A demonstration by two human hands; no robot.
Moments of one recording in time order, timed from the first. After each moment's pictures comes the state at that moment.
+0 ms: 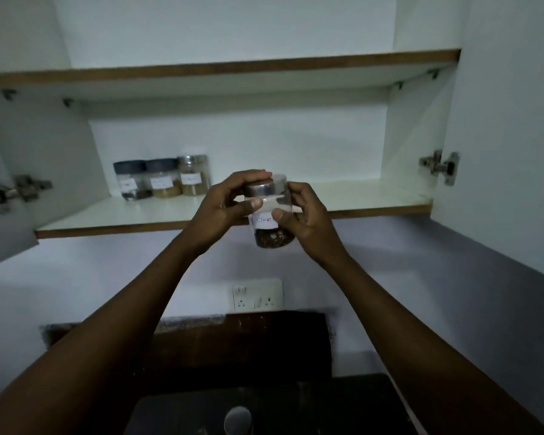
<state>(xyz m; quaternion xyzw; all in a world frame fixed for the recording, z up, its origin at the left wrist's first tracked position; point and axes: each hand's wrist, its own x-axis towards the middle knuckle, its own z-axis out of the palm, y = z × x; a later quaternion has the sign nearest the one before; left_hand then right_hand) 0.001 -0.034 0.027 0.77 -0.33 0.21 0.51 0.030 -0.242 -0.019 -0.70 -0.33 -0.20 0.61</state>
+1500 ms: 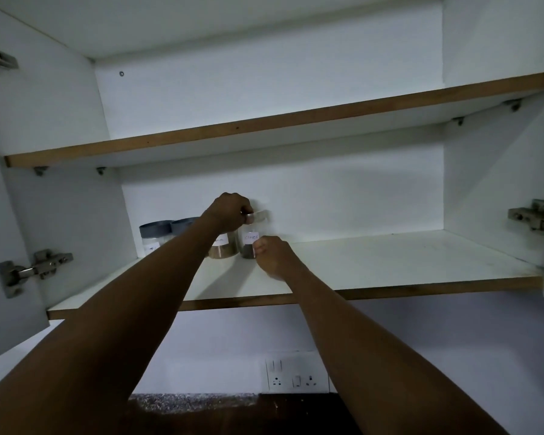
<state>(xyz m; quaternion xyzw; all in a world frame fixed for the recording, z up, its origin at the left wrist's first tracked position) 0.210 0.061 0.131 0.96 -0.06 0.26 0.01 0.209 -0.088 0.028 -0.87 -0.27 -0.12 0.40</state>
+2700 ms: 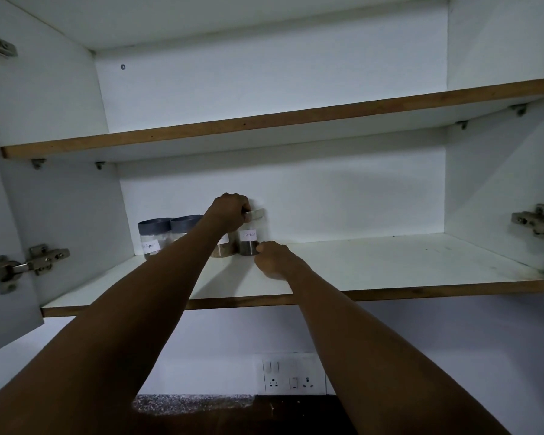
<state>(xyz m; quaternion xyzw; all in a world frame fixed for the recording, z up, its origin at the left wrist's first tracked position) 0.228 0.073 0.121 0.96 -0.02 0.28 0.00 0.202 -0.083 0.035 -0.92 -0.22 -0.02 0.32</state>
